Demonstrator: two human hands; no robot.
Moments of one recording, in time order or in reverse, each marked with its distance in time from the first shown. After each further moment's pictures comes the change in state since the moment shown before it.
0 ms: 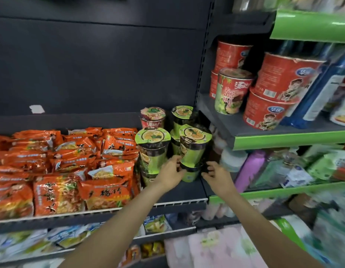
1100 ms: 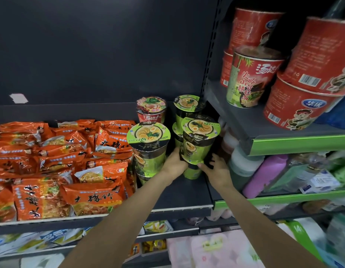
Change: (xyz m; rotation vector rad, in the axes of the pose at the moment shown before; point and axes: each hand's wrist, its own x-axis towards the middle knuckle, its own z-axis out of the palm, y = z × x) left_hand 0.068 -0.014 0.019 -0.359 0.008 -0.166; right_hand 0.075 0.032 0.041 0.170 0.055 0.088
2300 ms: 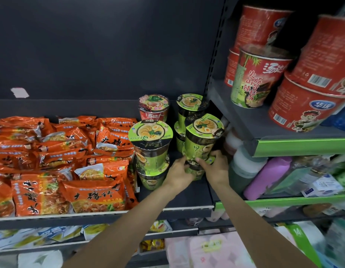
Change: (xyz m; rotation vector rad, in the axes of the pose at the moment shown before) left_hand -0.013 -0.022 0.015 0.047 -0.004 -0.025; right_hand 0.012 -0.003 0.015 0.029 0.178 -0.002
